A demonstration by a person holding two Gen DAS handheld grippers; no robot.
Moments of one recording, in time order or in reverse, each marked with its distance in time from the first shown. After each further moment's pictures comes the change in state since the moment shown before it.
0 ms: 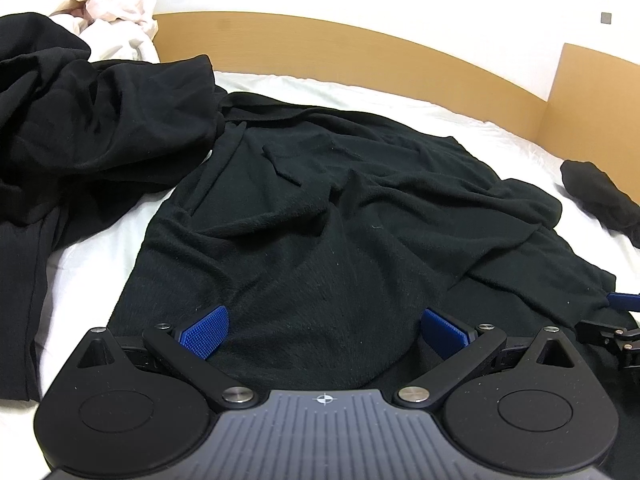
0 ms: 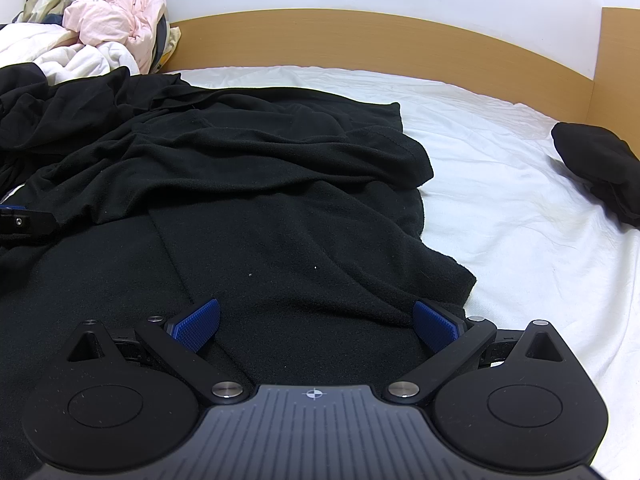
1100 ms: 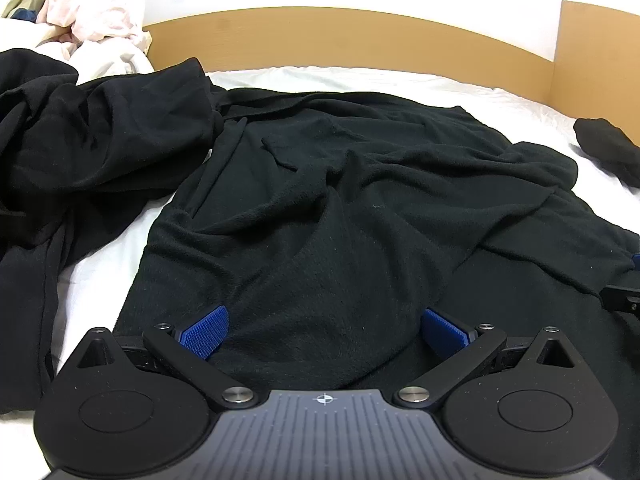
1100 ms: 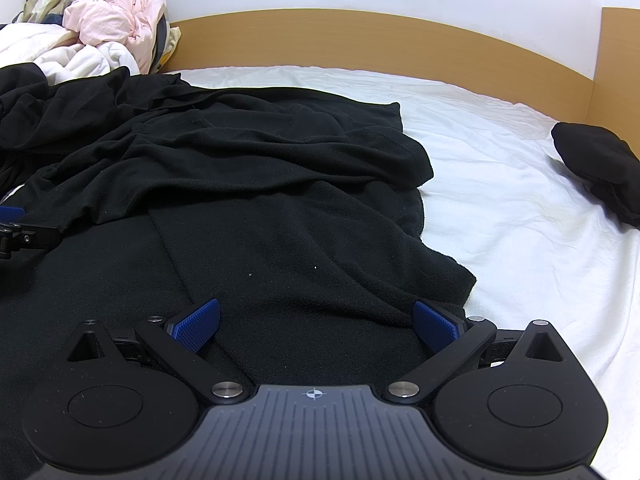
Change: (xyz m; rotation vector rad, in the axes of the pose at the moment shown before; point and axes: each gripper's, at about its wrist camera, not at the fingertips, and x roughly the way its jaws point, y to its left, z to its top) left arm 0.005 -0.016 -0.002 0.104 0.043 0.086; right arm -0.001 -0.001 -0.001 0.000 0.000 0.000
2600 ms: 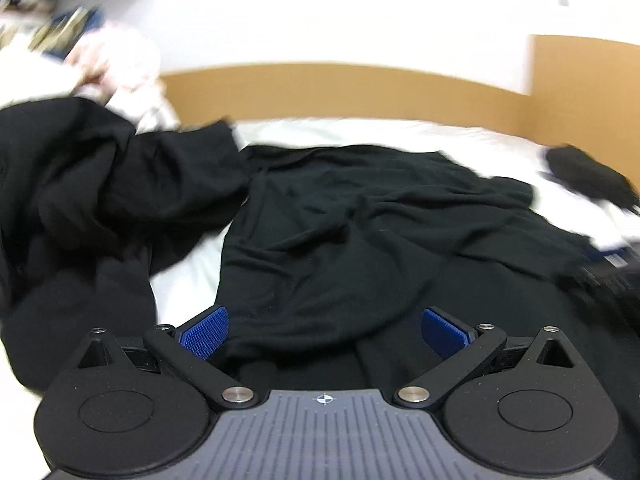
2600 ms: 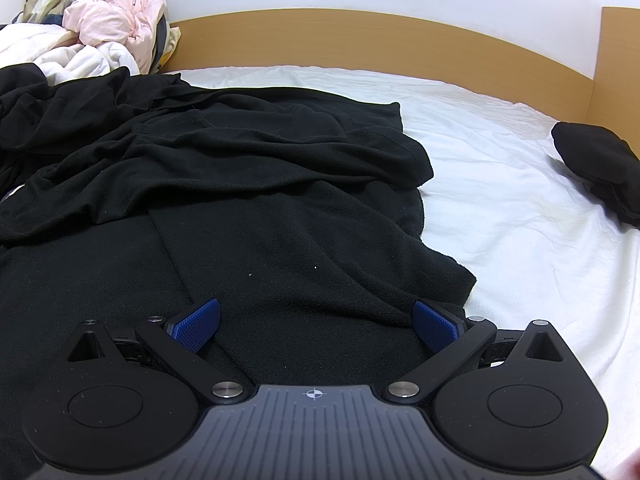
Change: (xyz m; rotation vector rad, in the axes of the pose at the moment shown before) left arm -0.096 0.035 -0.033 0.085 -0.165 -0.066; right arm -0.002 -0.001 -0.002 0.000 -0.002 0.000
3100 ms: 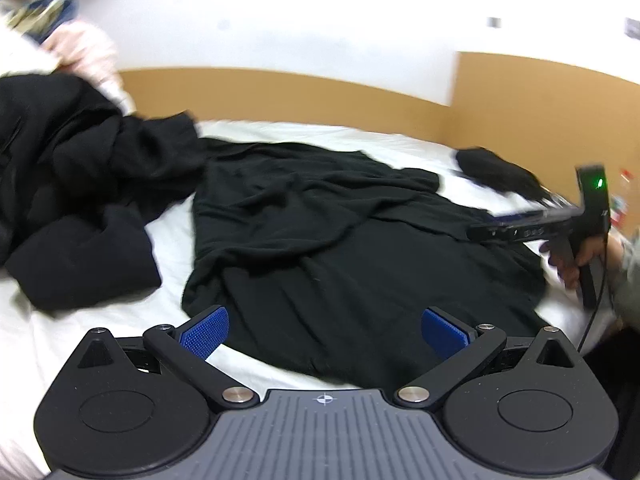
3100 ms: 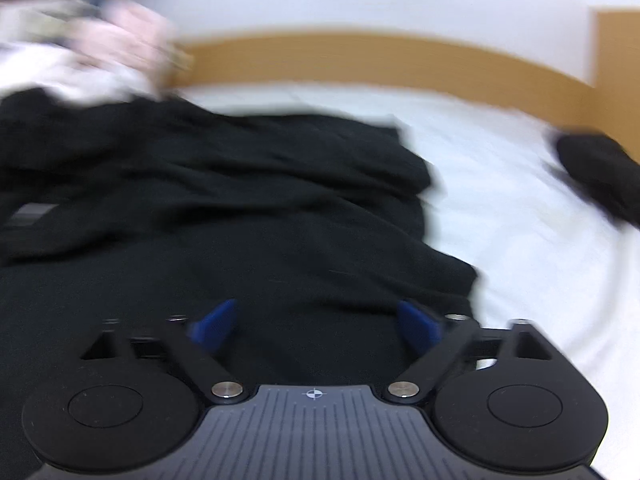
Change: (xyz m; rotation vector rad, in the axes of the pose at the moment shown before) left arm -0.078 0.026 -0.052 -0.001 -0.031 -0.248; right arm -0.053 0.021 -0.018 -0.050 -0.126 0.171
